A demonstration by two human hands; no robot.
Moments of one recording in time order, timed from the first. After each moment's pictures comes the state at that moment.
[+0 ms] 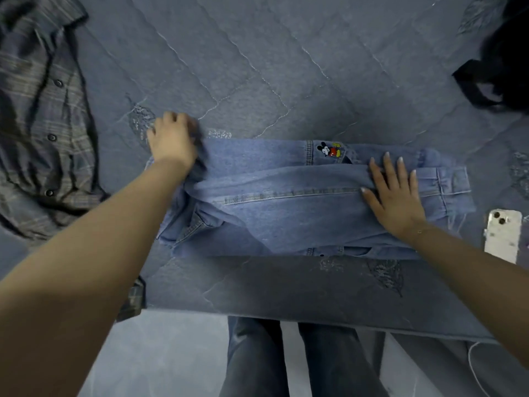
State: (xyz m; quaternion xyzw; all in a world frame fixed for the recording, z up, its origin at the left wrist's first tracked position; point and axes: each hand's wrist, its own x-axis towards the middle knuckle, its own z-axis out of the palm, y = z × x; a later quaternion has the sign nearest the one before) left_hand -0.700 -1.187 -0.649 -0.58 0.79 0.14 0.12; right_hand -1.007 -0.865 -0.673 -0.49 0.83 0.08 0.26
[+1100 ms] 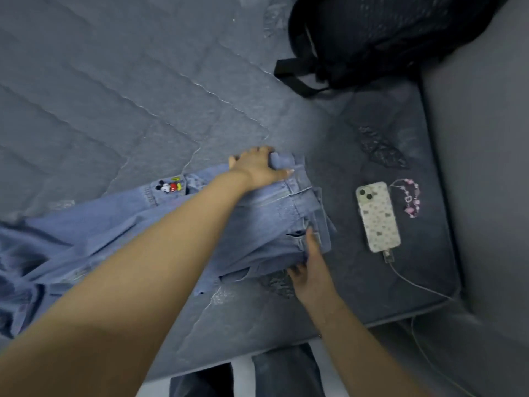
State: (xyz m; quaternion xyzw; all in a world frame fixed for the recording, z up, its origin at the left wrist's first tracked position) left_hand -1.064 -0.964 -0.659 -0.30 0.84 0.34 0.29; right_hand -1.001 -0.749 -0.646 0.39 0.56 -0.57 0.45
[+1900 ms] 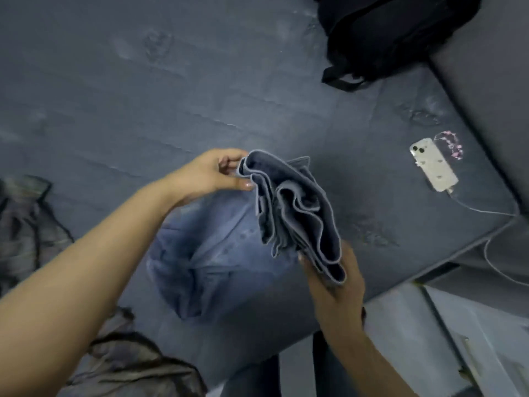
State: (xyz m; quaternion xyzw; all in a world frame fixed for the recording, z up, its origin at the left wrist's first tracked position) left_hand -0.813 -1.156 -0.486 -0.12 0.69 0.68 0.21; right_hand -0.754 -0.886 -0.489 -0.05 0.79 -0.59 0.14
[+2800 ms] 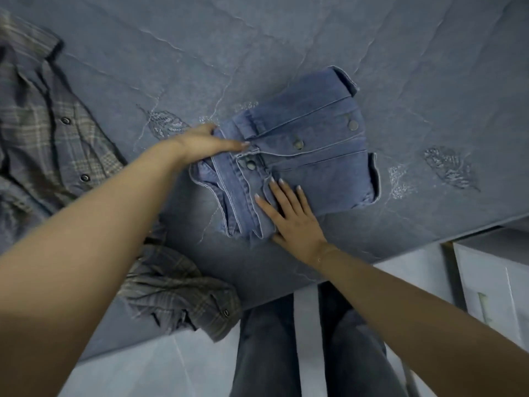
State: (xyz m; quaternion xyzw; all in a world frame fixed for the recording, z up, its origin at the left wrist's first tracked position) left_hand -0.645 -1.238 -0.644 -0.39 0.73 0.46 0.33; right_hand -0.641 -0.951 -0.690 -0.56 0.82 -0.07 0.11
